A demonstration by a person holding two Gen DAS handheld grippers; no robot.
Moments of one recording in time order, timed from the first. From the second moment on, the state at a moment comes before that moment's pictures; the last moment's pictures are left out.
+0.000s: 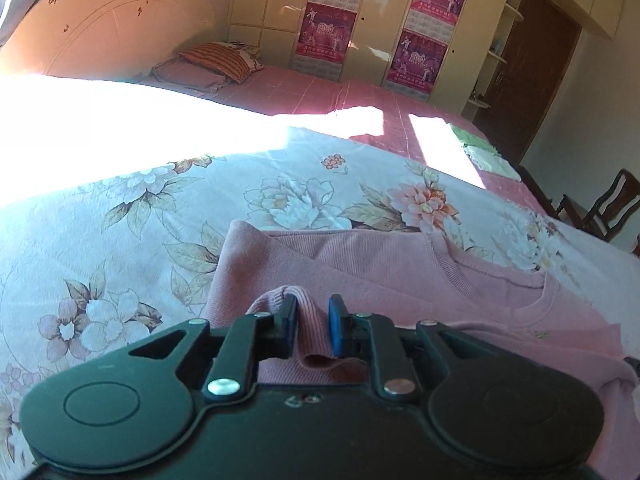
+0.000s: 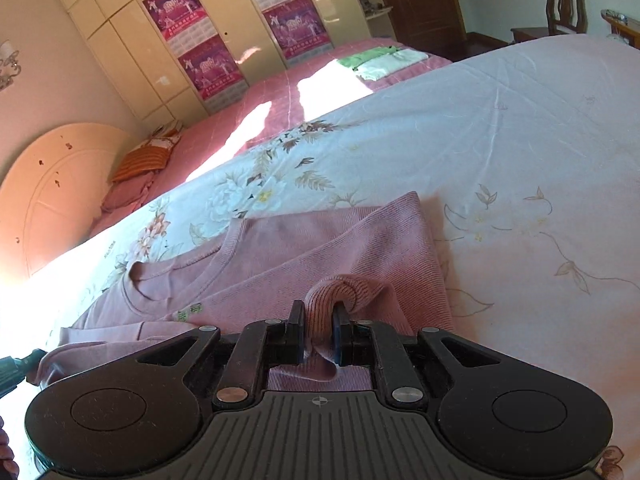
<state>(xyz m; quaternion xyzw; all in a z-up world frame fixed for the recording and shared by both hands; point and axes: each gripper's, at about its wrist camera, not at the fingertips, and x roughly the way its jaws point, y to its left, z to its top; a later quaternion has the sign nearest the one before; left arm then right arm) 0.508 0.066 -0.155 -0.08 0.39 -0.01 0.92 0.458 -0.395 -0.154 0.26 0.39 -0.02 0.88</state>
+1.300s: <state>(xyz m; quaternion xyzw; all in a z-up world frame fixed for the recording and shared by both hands) 0.548 0.057 -0.184 0.07 0.40 -0.18 0.90 0.515 -0.375 -0.179 0.09 0.40 0.12 0.90</state>
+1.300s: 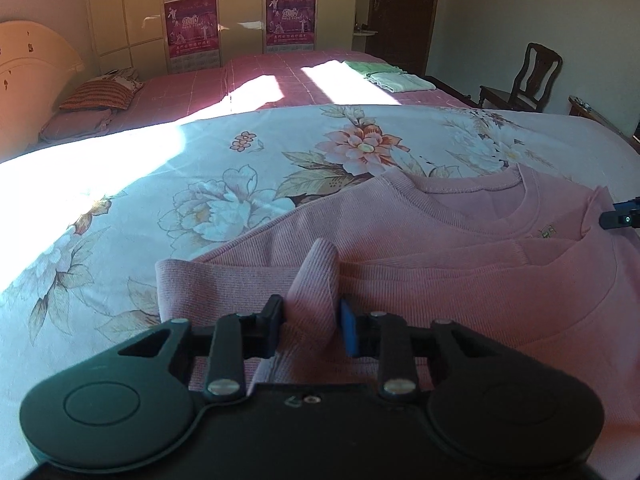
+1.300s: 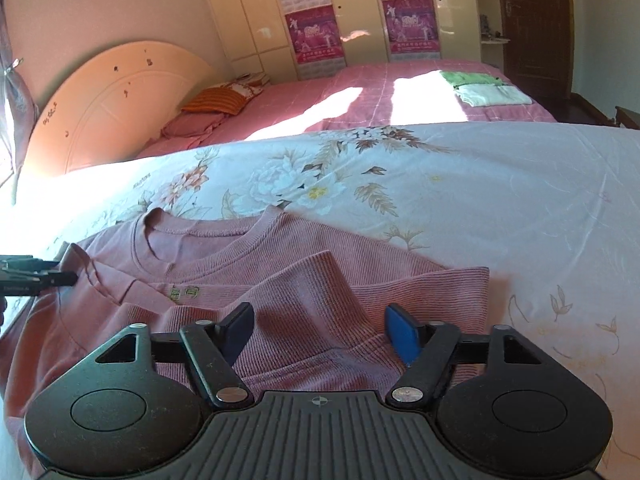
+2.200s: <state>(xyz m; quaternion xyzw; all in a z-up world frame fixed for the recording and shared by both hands) 0.568 0.058 -0.191 0.04 0.36 -0.02 0.93 0.552 -0.383 -0.197 0.05 0.38 -0.04 0.92</state>
